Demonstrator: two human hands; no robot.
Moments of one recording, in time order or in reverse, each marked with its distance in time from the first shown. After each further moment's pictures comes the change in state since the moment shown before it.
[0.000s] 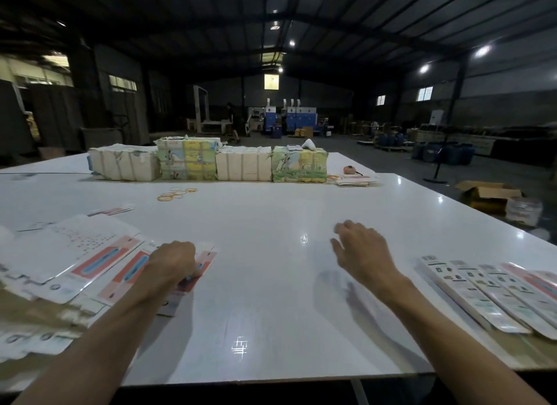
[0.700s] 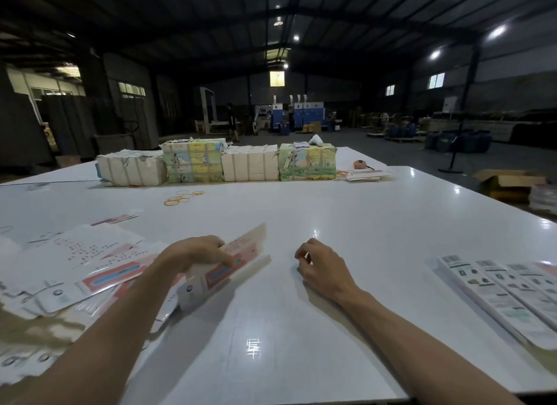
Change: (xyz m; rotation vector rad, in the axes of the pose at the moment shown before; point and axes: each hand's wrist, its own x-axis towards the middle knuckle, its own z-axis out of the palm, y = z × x) left_hand 0.047 0.019 -0.021 -0.528 -0.284 0.161; right_hand 0.022 -0.059 0.081 0.668 -0.081 -0.004
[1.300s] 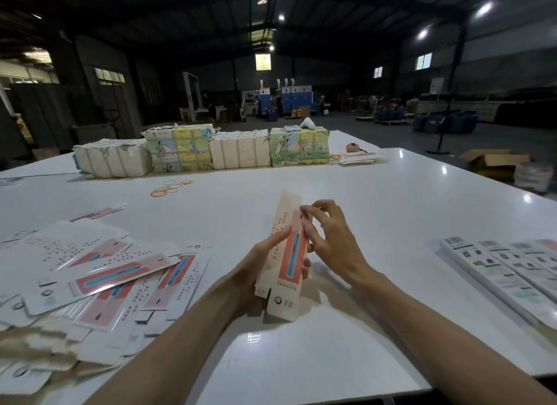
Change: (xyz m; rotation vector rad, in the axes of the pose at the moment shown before) left_hand -0.009 0.062 0.120 -1.184 -0.462 0.400; right_hand 0.014 0.007 -0.012 0.179 0.247 -0.129
